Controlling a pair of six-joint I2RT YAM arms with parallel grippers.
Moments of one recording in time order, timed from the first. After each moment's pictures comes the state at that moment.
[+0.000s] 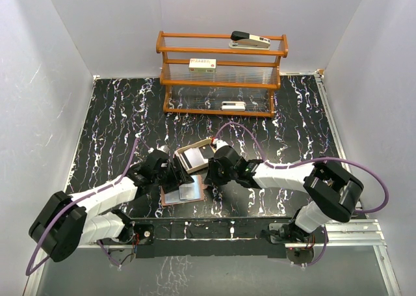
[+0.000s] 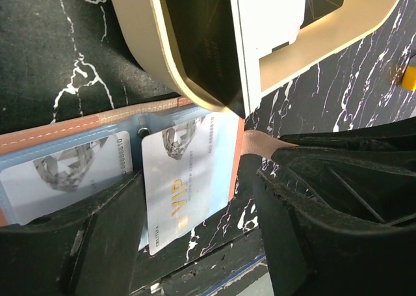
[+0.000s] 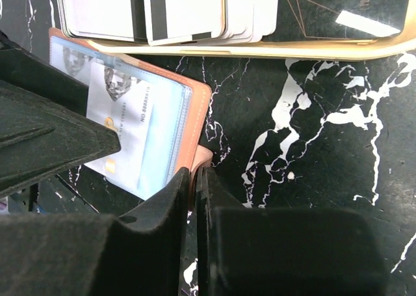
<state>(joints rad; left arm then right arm) -0.65 1.13 0.40 -0.14 0.15 -1.01 0.92 1.51 0.70 0.03 -0.08 0.68</state>
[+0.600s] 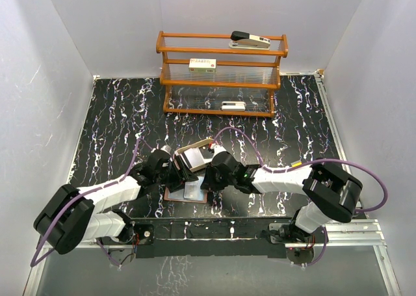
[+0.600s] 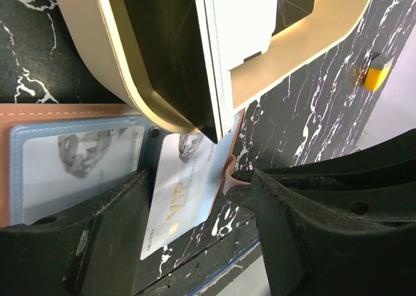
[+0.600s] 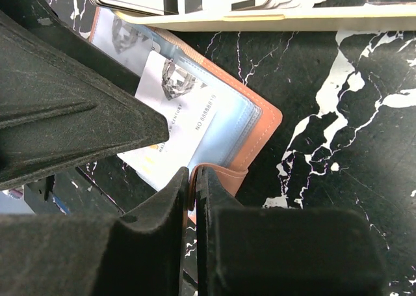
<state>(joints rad) -0.65 1.21 0.37 0.03 0.21 -1.09 0.99 1.51 0.67 0.10 -0.08 0.74</state>
